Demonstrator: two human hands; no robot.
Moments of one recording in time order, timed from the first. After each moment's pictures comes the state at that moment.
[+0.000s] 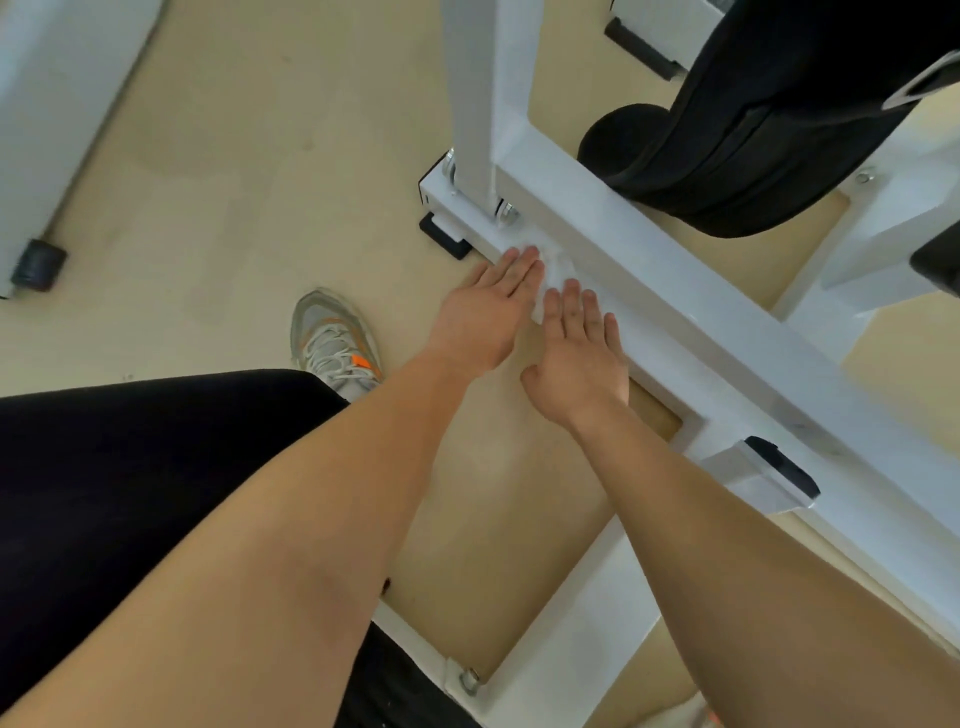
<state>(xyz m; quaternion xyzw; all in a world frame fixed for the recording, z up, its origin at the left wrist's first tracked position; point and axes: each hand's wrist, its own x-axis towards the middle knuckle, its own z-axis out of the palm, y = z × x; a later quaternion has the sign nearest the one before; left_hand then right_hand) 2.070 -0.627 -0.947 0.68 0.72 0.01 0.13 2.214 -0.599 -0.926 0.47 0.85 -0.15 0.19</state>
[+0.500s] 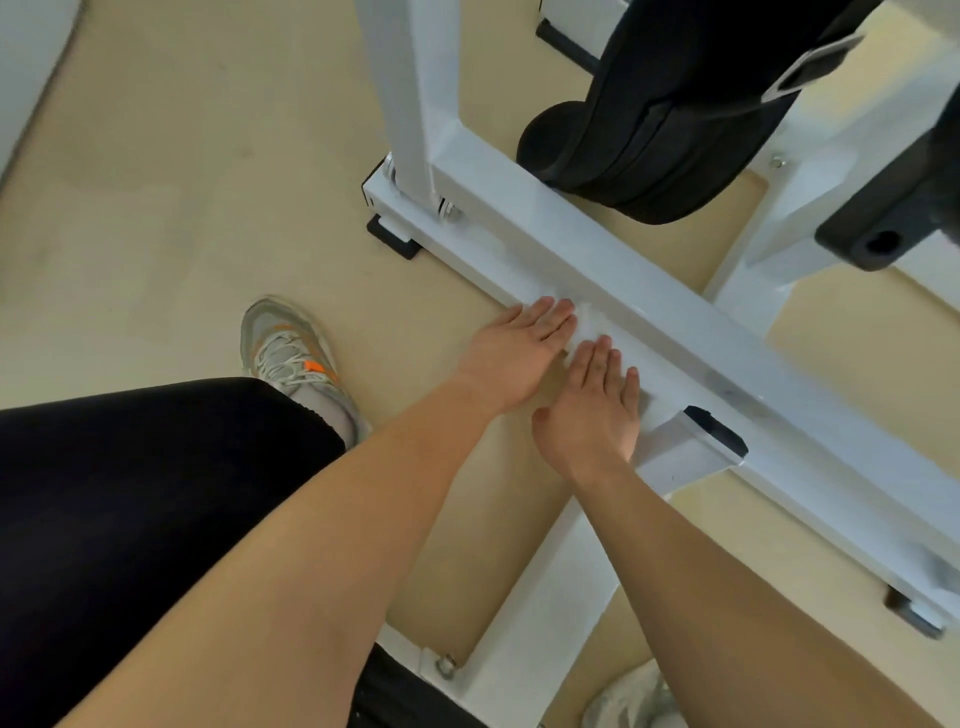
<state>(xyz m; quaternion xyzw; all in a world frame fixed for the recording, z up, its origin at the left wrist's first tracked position) 2.151 -0.624 -0.946 0.76 0.62 0.03 0.18 2.281 -0.637 -0.918 0.60 0.75 -0.13 0.25</state>
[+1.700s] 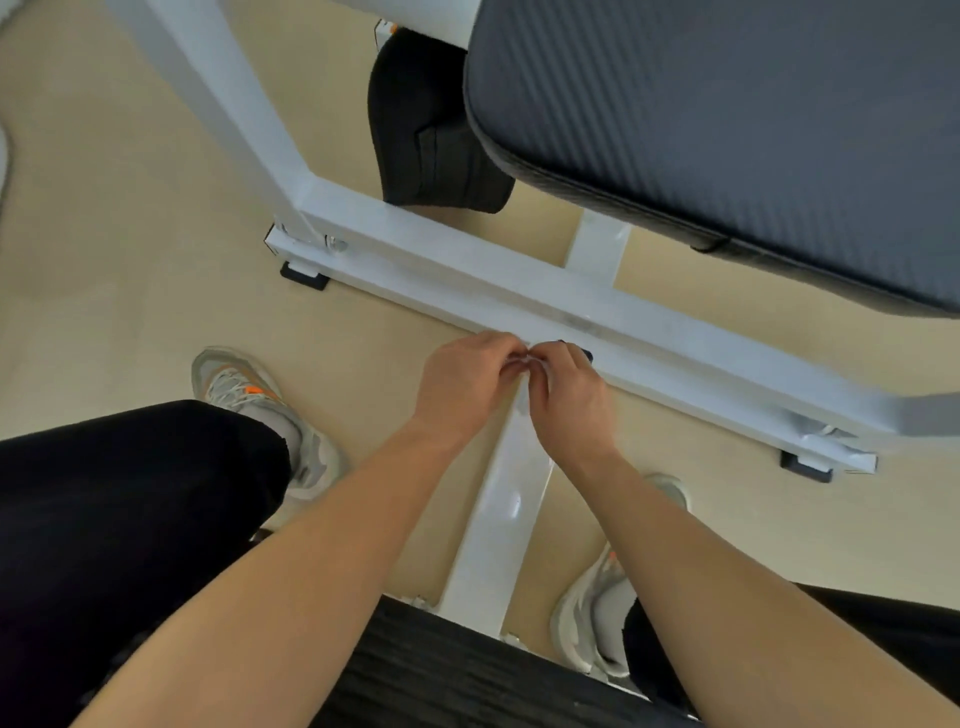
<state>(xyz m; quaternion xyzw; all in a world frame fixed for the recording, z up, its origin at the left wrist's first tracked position) 2.245 -0.682 -0.841 0.70 0.64 0.26 0.19 2.389 -0.685 -0.832 0.61 0.73 -0.22 -0.23</state>
